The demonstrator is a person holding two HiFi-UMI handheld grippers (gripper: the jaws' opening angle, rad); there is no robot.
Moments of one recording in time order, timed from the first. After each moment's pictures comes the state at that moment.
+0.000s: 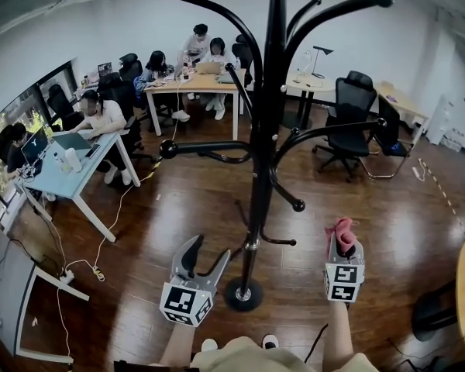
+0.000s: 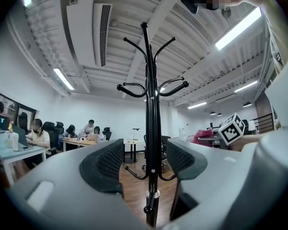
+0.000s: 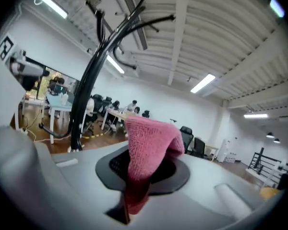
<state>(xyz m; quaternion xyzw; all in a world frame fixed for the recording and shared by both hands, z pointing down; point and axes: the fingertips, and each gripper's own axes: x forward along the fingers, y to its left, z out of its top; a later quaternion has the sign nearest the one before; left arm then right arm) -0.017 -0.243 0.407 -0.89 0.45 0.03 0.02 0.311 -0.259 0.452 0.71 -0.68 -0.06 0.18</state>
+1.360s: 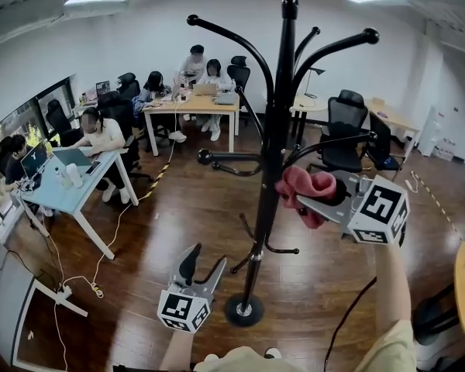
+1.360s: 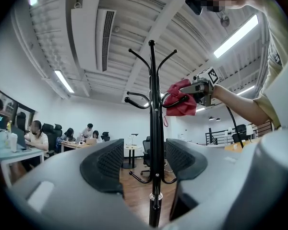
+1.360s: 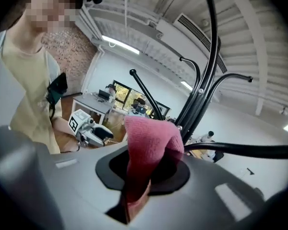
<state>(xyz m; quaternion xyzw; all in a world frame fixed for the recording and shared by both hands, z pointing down) -0.051 -0.233 0.389 -0.89 0.44 0.07 0.03 0.111 -0.243 0.224 0.27 -0.91 -0.18 0.24</state>
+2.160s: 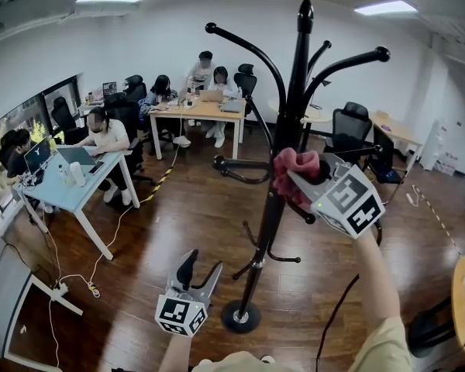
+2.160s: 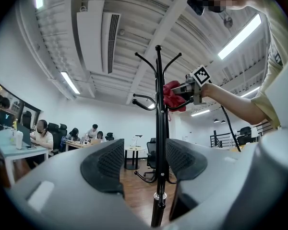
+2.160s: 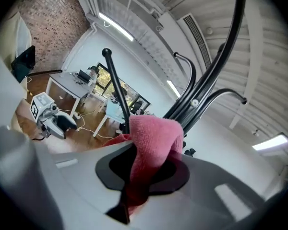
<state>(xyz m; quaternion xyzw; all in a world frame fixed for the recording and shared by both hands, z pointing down) -0.072 -0.231 0.394 -0.88 0.46 0.08 0.02 0.090 -0.309 0.194 0.39 -0.84 -0.25 0.28</state>
